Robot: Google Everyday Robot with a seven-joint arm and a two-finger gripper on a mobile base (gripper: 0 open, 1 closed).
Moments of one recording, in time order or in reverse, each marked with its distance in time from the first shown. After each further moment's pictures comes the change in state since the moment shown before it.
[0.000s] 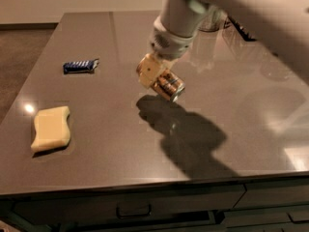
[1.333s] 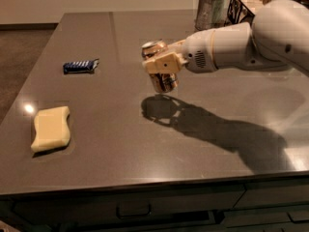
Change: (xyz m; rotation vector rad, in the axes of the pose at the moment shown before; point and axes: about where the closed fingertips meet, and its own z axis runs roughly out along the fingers) arm -0.017 -0.010 -0.041 -0.127 -0.803 -0.089
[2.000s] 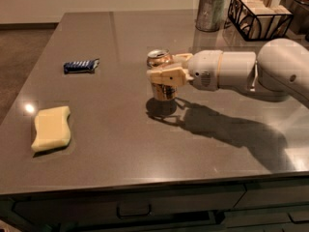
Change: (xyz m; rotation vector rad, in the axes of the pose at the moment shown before) arm 0.025 -0.004 -0.001 -0.032 -0.174 0.006
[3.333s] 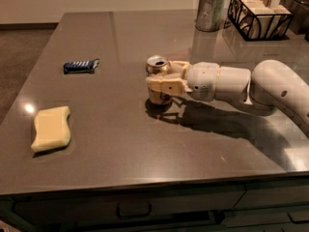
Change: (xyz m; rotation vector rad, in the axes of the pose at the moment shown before) arm 0.018 0.004 0.009 -0.099 -0.145 -0.080
